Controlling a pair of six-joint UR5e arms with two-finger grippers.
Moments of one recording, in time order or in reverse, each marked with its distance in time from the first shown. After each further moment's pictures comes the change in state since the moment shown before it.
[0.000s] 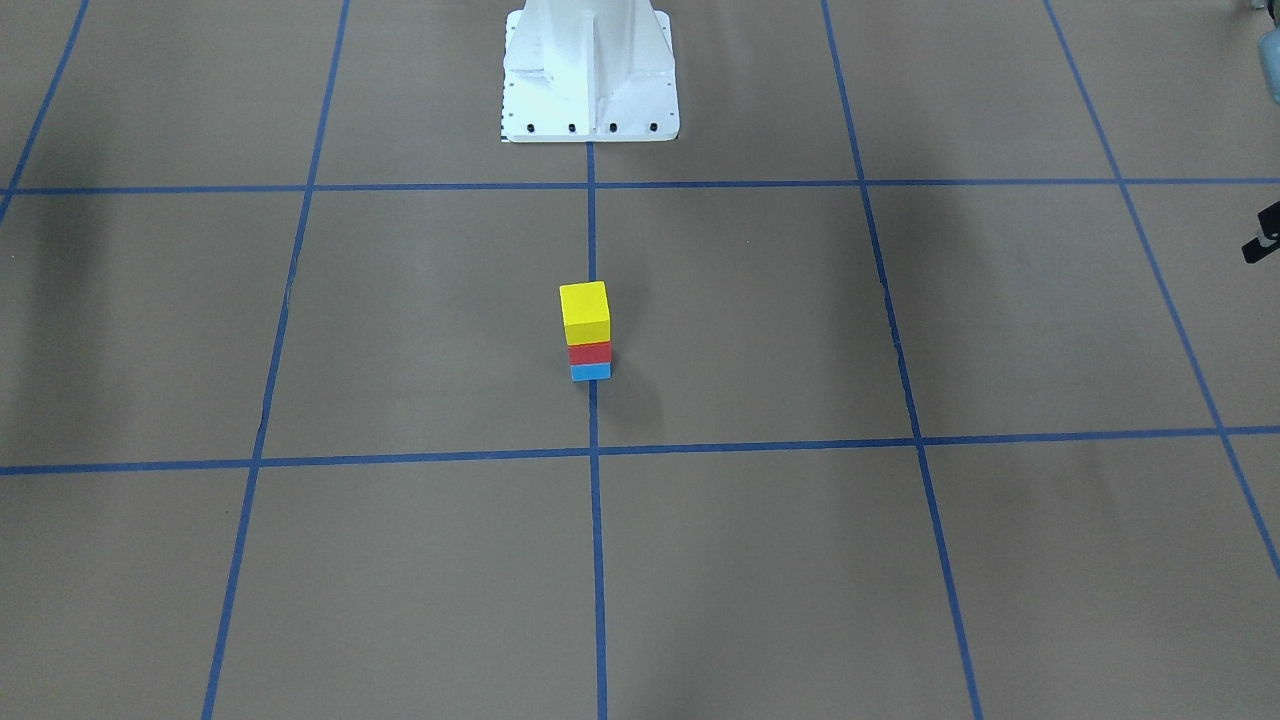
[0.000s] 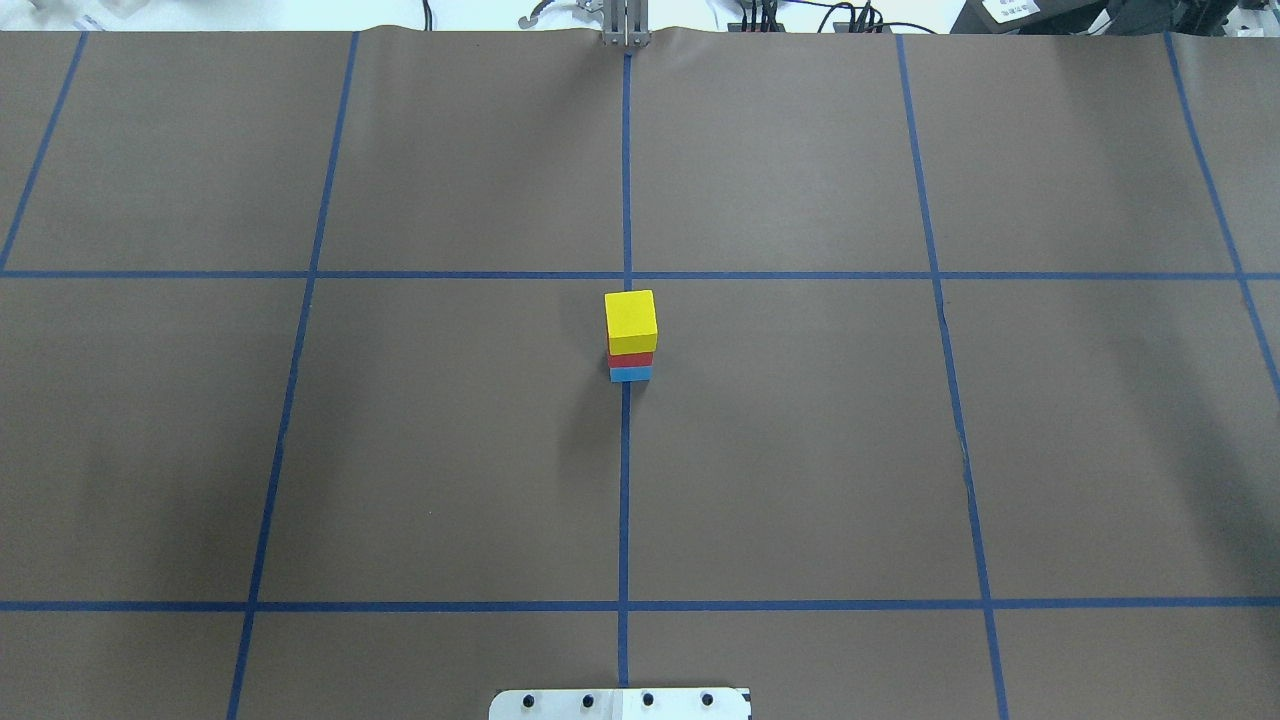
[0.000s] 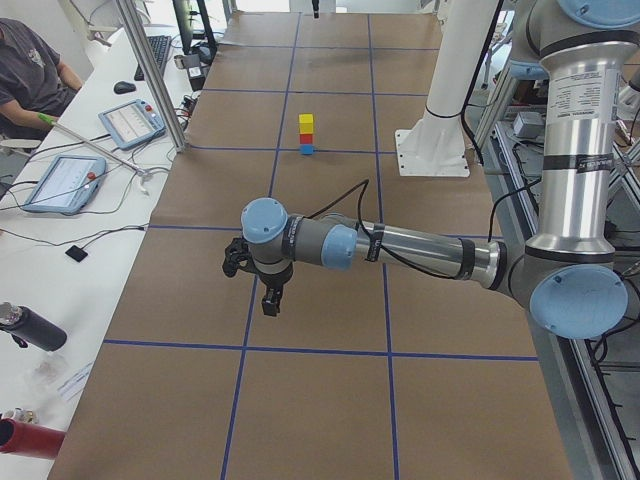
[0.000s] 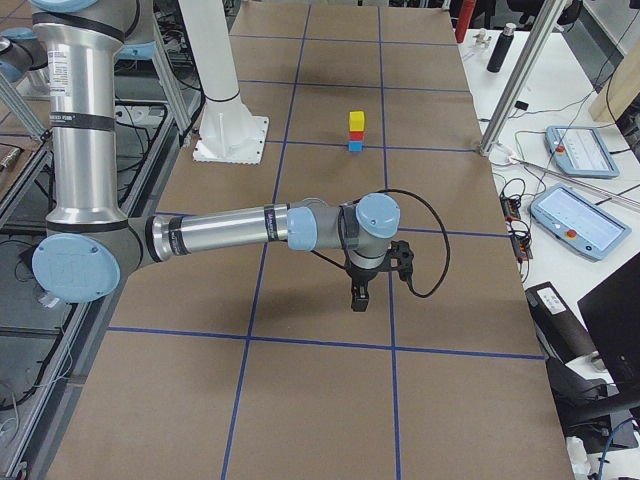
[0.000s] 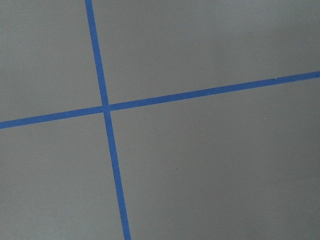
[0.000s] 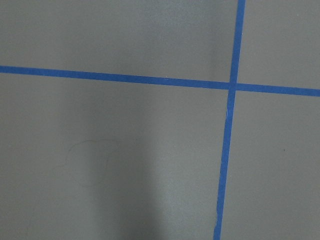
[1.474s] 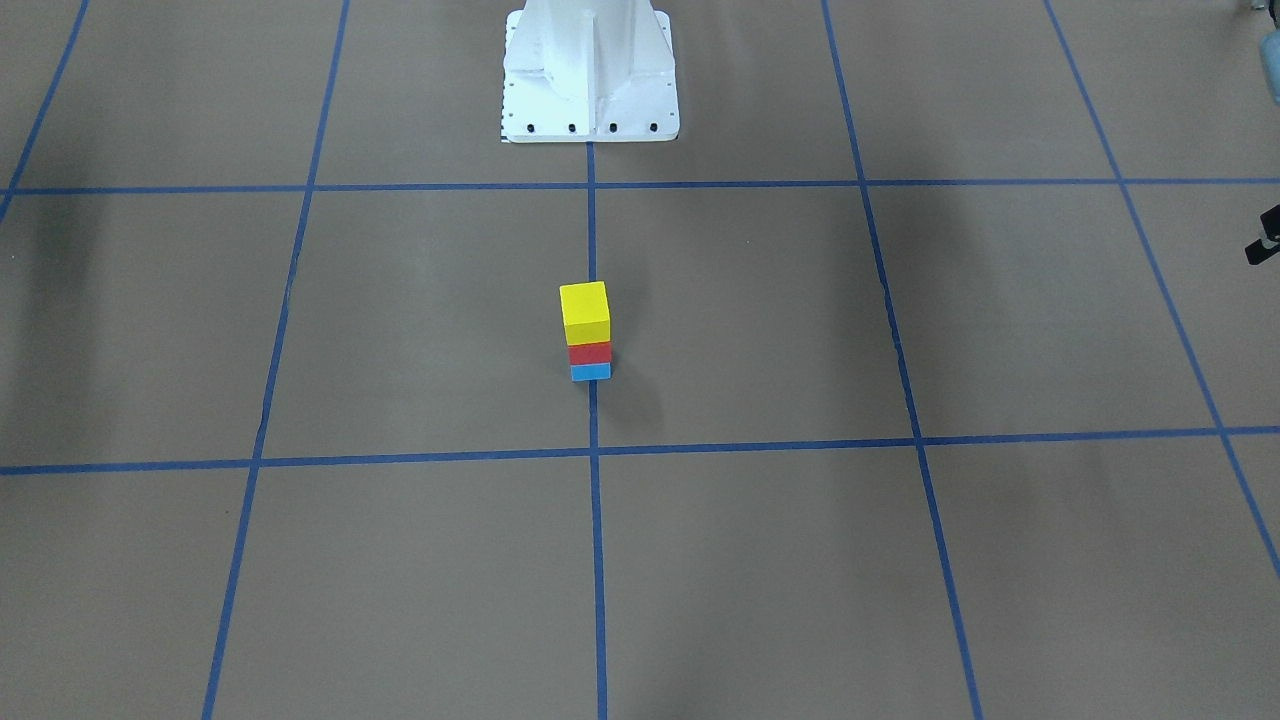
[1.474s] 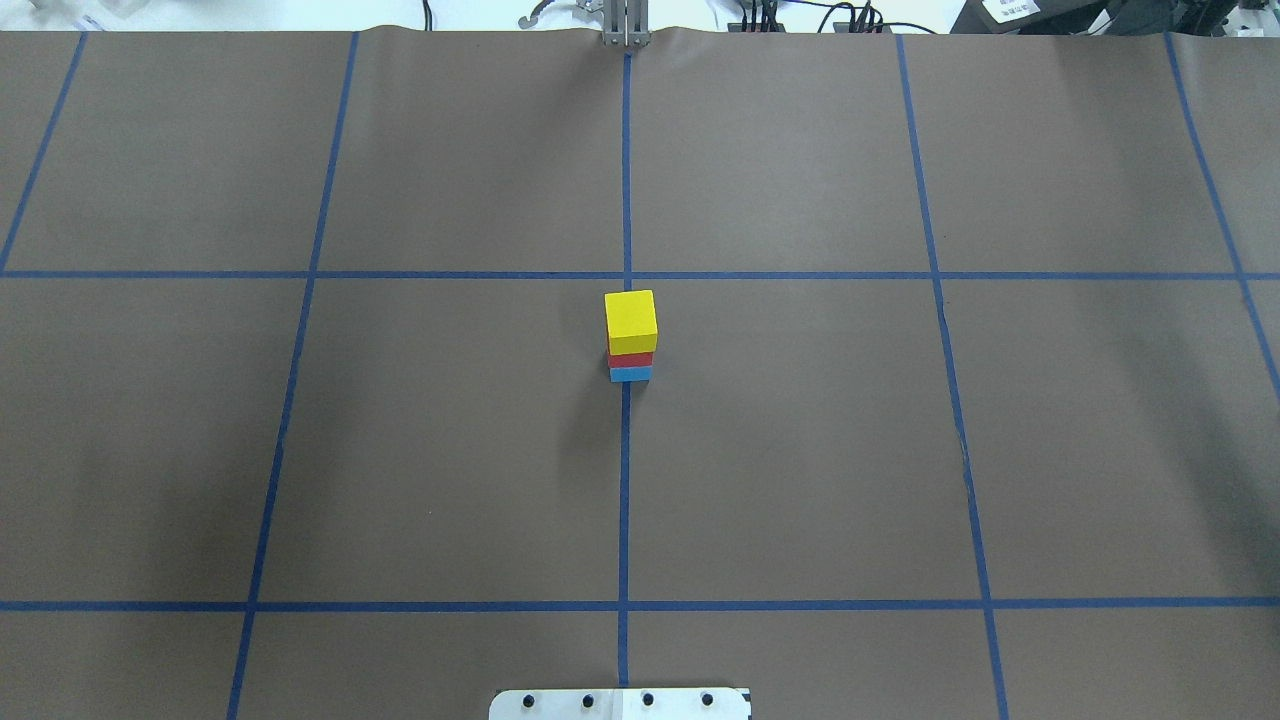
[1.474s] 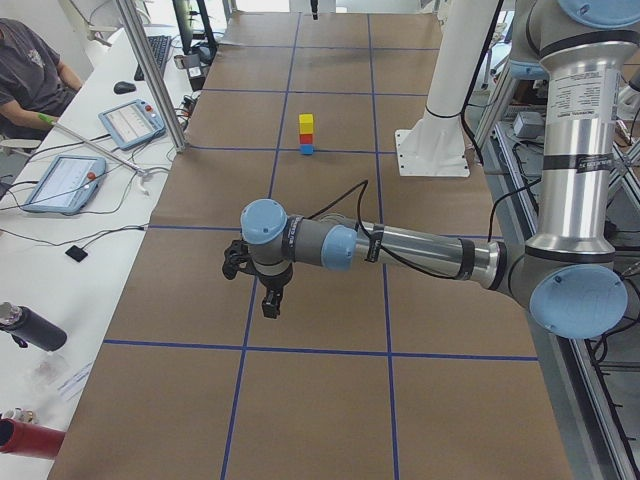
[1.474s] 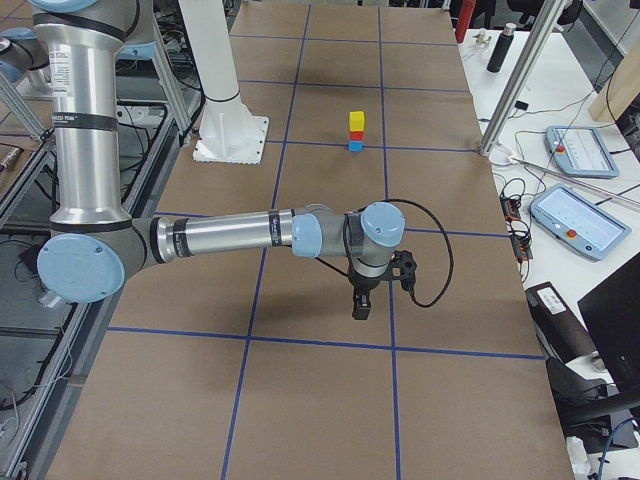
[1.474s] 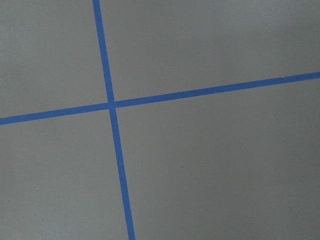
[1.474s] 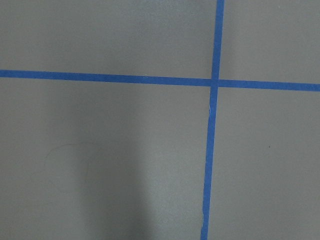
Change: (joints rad) left arm -0.001 0.001 0.004 0.007 0.010 -0.001; right arm -0.001 0.018 -0.050 0.007 -0.022 0.009
